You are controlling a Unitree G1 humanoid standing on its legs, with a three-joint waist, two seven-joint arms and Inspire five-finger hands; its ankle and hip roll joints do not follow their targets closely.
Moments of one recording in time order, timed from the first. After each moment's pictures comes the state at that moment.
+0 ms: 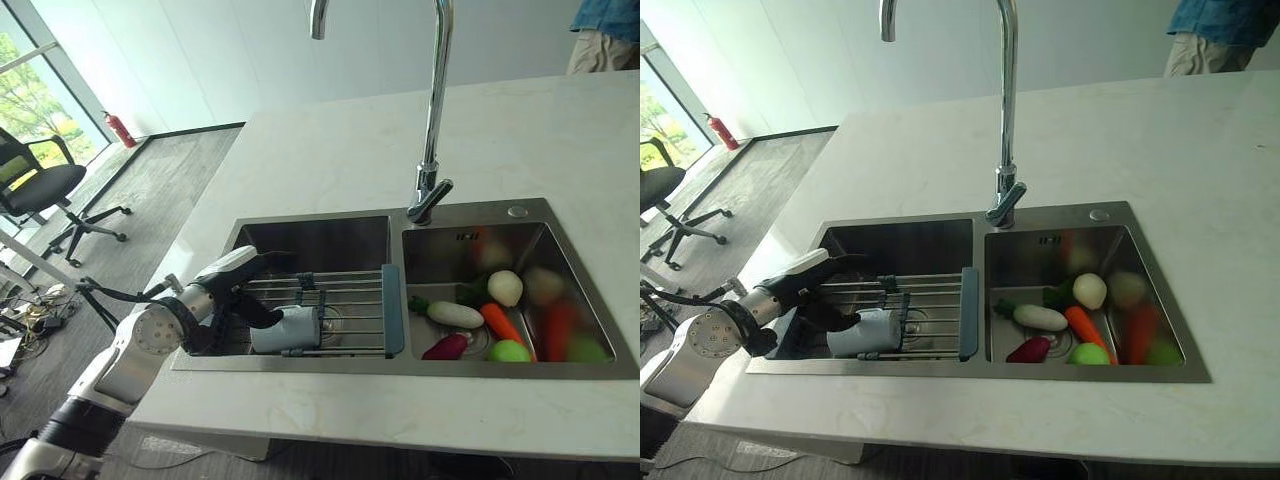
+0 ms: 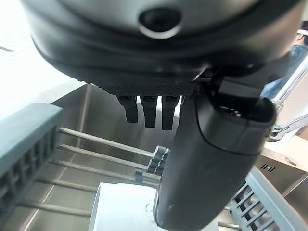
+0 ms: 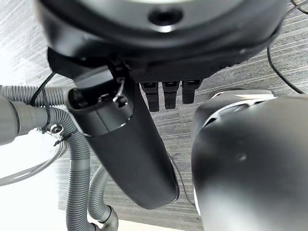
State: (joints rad) left arm -0.21 0.89 -0.20 -0.01 0.10 0.00 -0.36; right arm 0.02 -0.29 0.14 1.15 0.47 -0.09 0.10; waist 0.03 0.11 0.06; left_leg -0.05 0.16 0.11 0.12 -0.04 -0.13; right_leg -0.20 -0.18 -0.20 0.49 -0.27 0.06
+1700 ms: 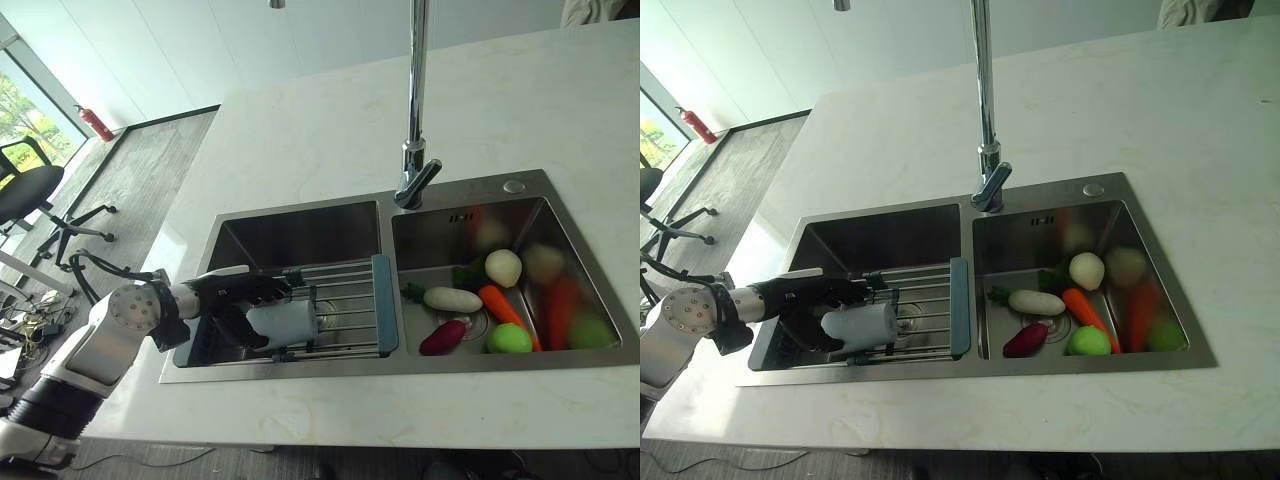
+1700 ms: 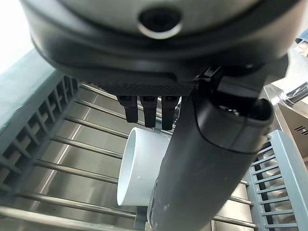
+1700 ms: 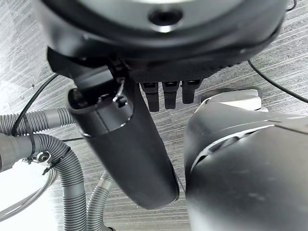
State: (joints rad) left arm -0.30 1.01 -0.23 -0.01 -0.07 0.26 -0.69; right arm 0.00 -0.33 0.10 1.16 0.52 -0.07 0.12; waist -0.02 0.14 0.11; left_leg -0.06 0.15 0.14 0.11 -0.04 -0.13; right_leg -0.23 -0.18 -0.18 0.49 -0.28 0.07
